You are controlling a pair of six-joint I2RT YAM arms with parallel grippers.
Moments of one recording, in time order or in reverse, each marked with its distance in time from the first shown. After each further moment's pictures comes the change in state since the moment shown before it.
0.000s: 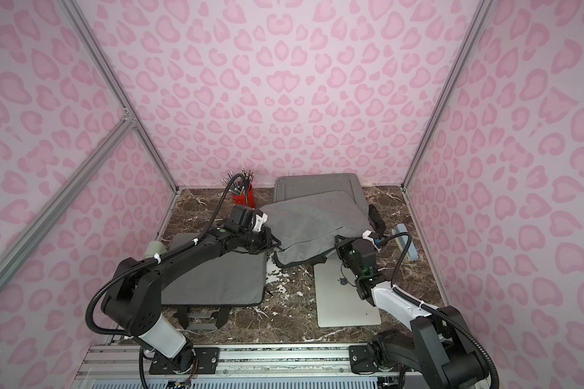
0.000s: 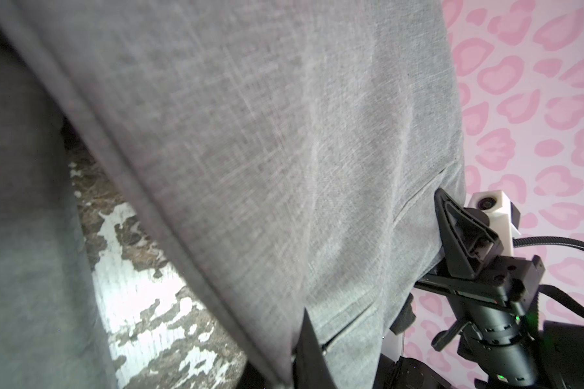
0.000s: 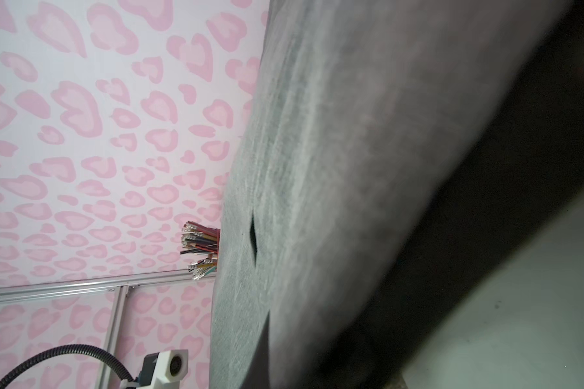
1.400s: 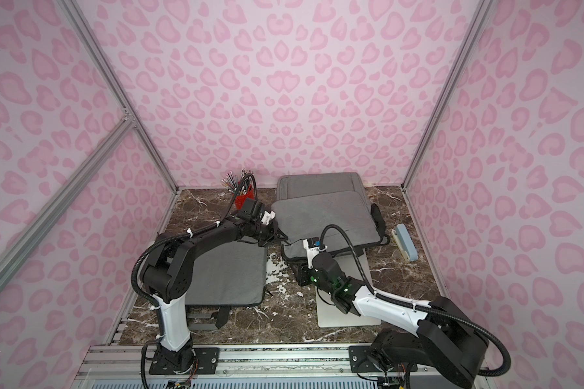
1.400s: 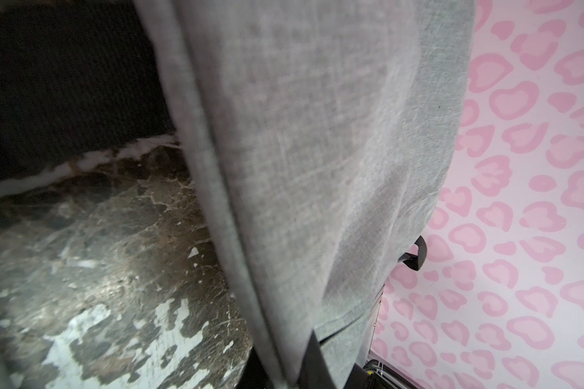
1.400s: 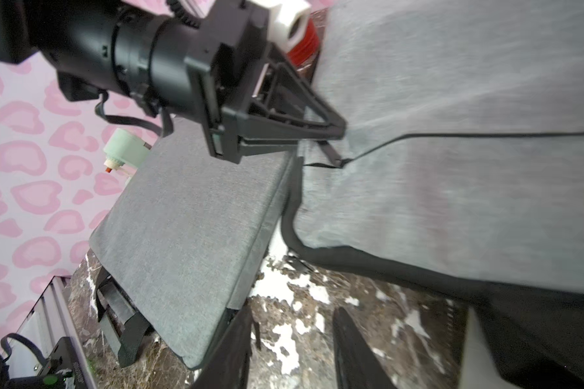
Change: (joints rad) left arm 0.057 0.275 0.196 0.013 0.136 -0.057; right arm 0.518 0.058 0.116 -0.188 0.056 -0.782
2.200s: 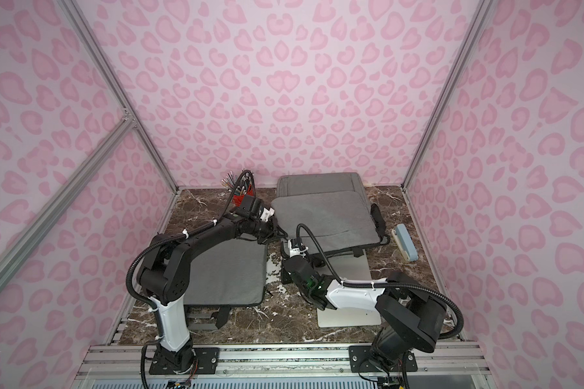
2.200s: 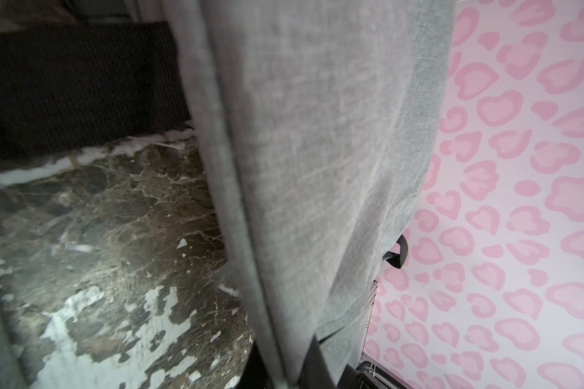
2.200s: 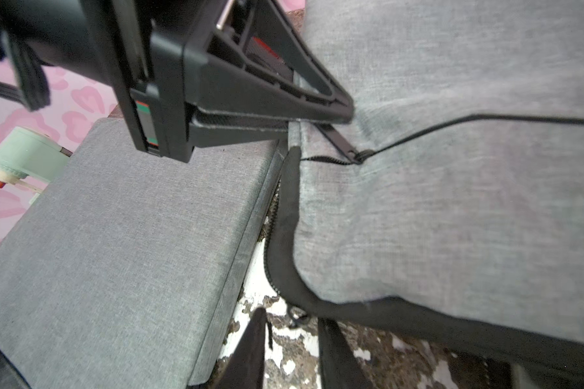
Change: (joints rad) left arm 0.000 -0.029 0.033 -0.045 -0.015 -0.017; right arm 0.113 0.269 0.153 0.016 0.296 0.040
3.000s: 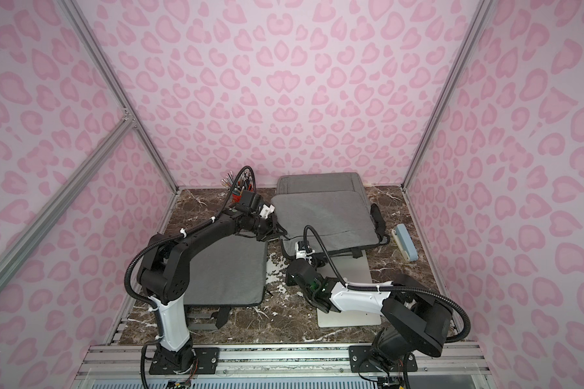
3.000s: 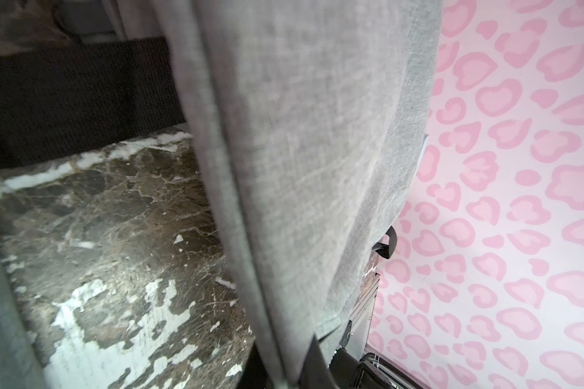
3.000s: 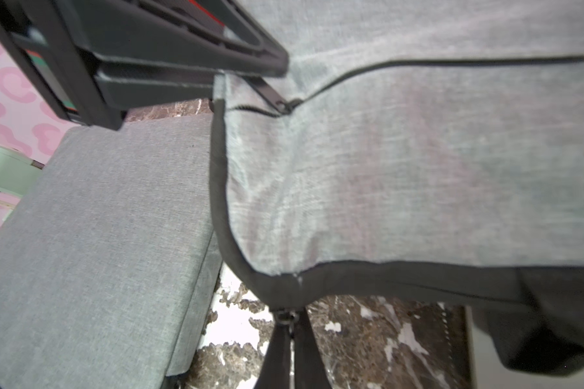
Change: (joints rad) left arm 0.012 0.008 0.079 -0.100 0.009 0.053; right arm -0.002 -0.064 -0.065 -0.051 0.050 0.080
